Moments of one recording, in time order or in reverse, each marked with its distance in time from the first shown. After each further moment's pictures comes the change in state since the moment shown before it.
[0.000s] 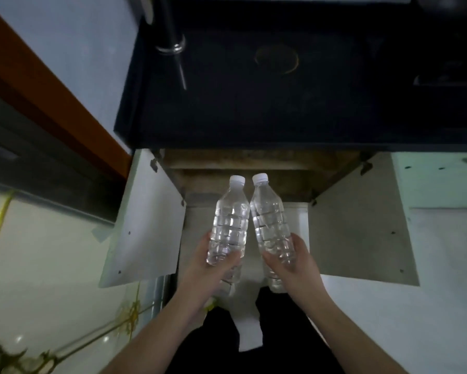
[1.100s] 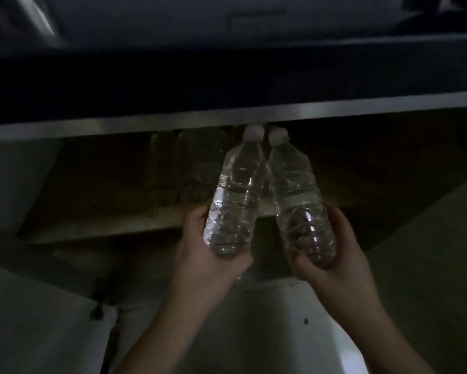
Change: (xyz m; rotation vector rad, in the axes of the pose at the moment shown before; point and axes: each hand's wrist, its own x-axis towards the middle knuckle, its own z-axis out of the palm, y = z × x) left_hand 0.403 -0.098 0.124 0.288 0.155 0.494; right_hand 0.370 0.179 -0.003 0.035 0.390 -0.327
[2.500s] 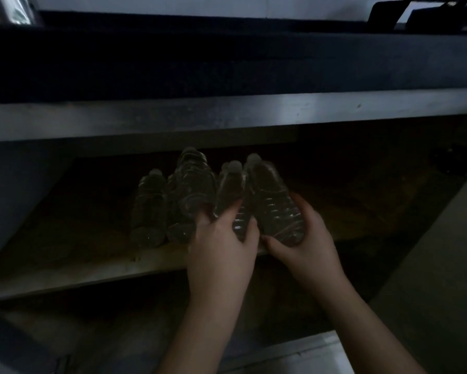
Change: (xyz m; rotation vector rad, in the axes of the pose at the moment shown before) left_hand 0.045 0.013 0.048 0.426 0.218 0.323; right_hand 0.076 0.011 0.036 -0.147 0.138 -0.255
